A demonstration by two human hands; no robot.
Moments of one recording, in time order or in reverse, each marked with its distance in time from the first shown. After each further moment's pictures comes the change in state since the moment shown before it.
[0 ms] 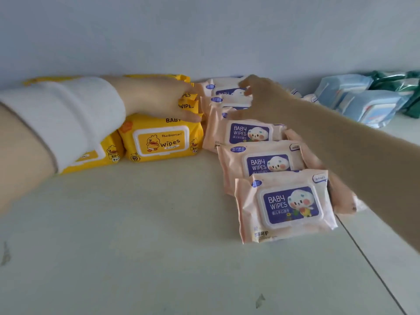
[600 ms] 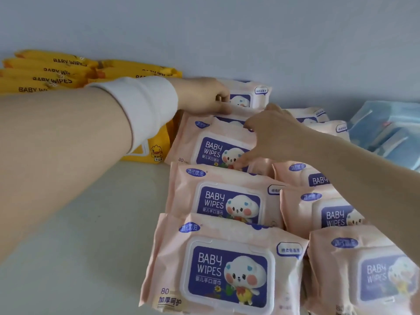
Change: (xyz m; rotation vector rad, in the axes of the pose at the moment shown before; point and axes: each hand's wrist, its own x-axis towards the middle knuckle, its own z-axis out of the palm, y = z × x) left_hand 0.123 0.060 0.027 -0.232 0.057 -0.137; right_hand 0.037 0.090 0.008 -0.328 -0.189 -0.416
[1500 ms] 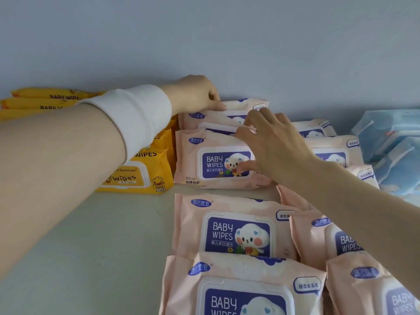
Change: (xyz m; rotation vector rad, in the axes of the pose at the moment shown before) left_hand 0.021 -0.014 -0.027 -0.050 0.104 -0.072; right_hand 0.007 0.000 0.007 -0.247 0.254 -0.105
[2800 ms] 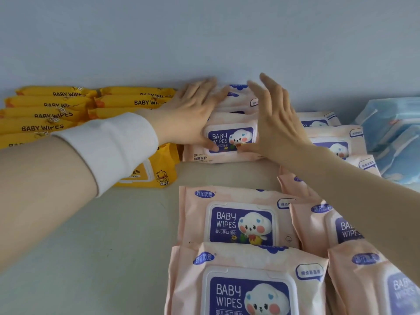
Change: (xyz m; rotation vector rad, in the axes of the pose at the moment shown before) left_hand -0.043 -0.014 0.030 0.457 0.056 0.190; right_hand 0.017 0.012 0.031 0.304 0.228 0.235
